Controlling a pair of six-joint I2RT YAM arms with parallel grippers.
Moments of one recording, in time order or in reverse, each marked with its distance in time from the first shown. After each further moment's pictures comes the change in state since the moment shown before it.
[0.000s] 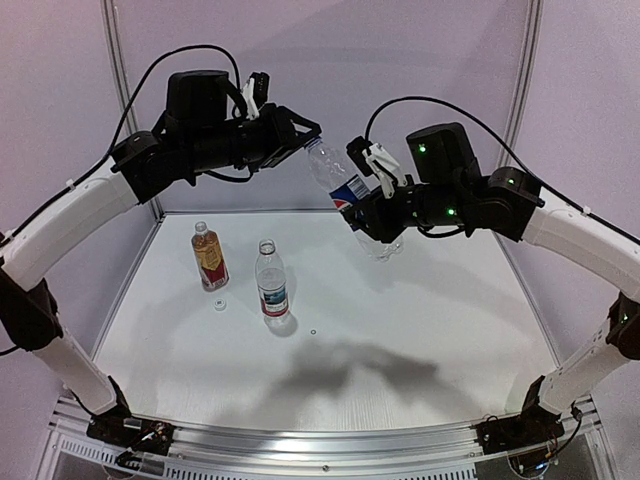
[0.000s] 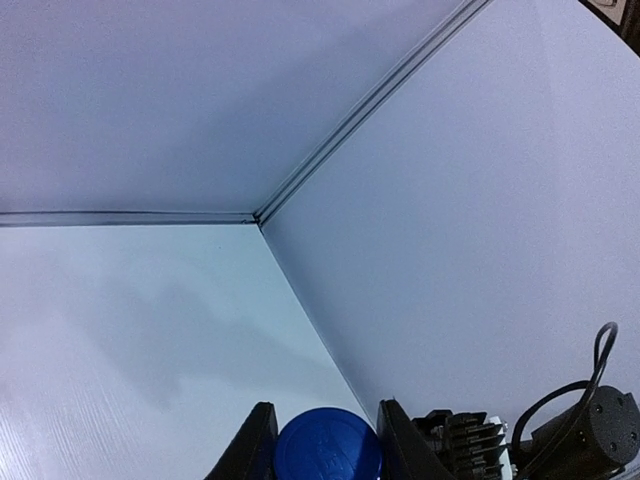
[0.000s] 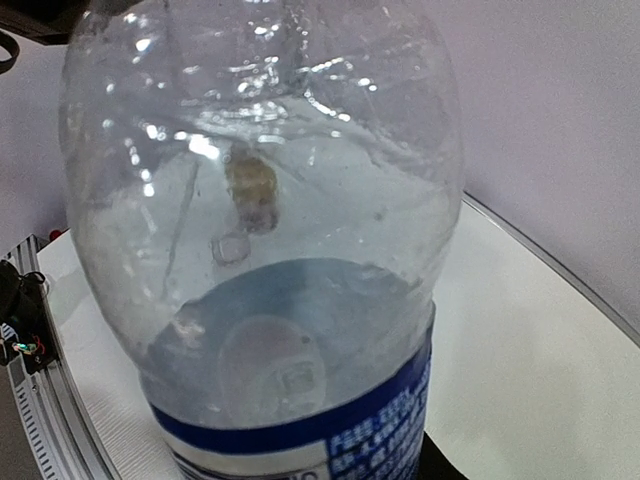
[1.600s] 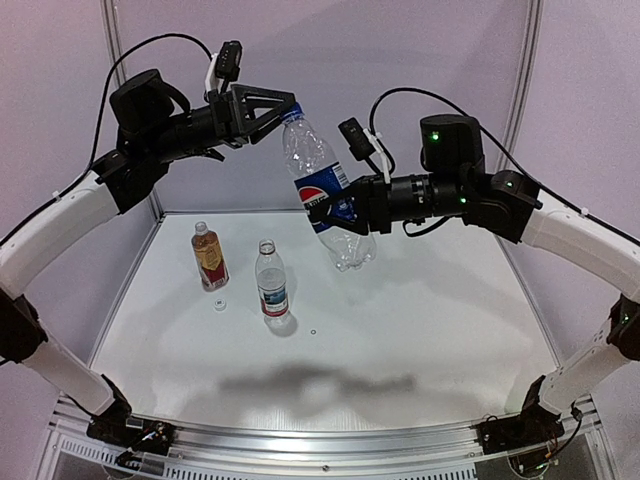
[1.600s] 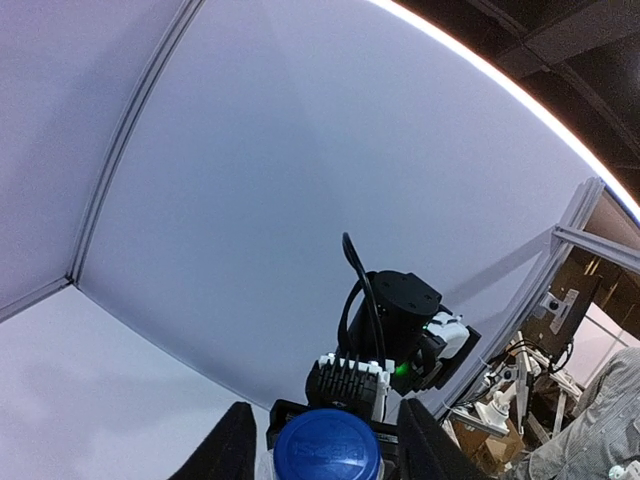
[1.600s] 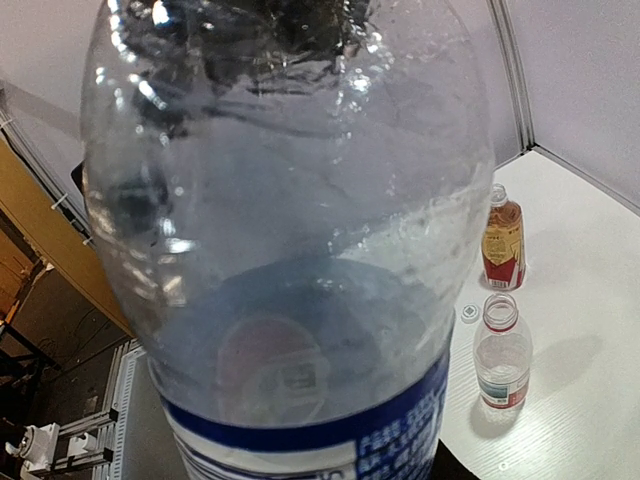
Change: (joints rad) left arm 0.192 -0.127 -0.230 0.529 0.709 0.012; right arm -0.016 -0.008 -0.037 0.259 -0.616 0.266
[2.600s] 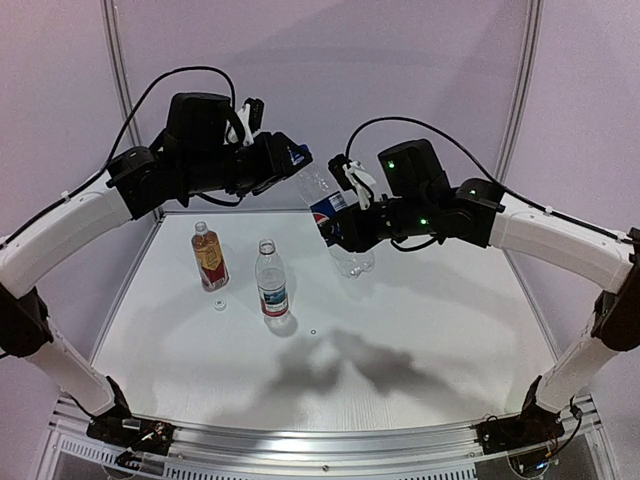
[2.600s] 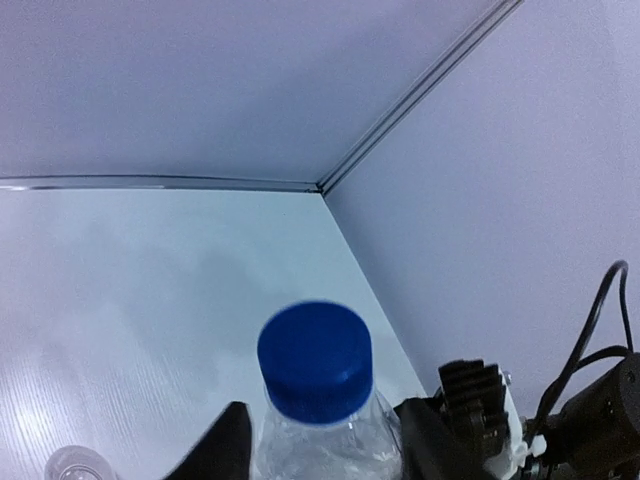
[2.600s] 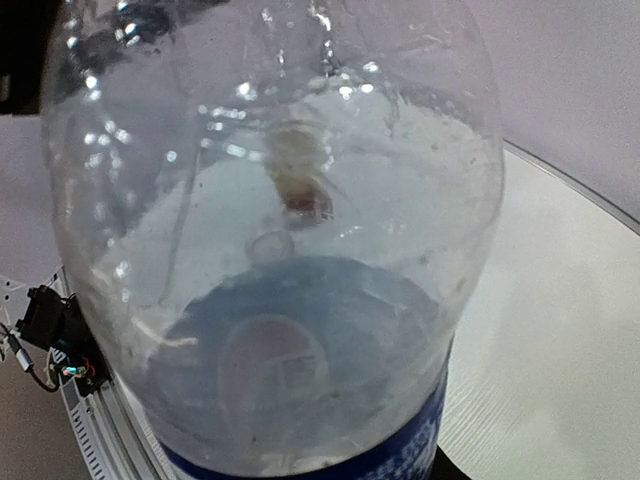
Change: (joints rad) left arm -0.189 0.055 0.086 -0.579 -0.789 0.008; right arm 0.020 0.120 0.012 -0.158 0.473 -0.099
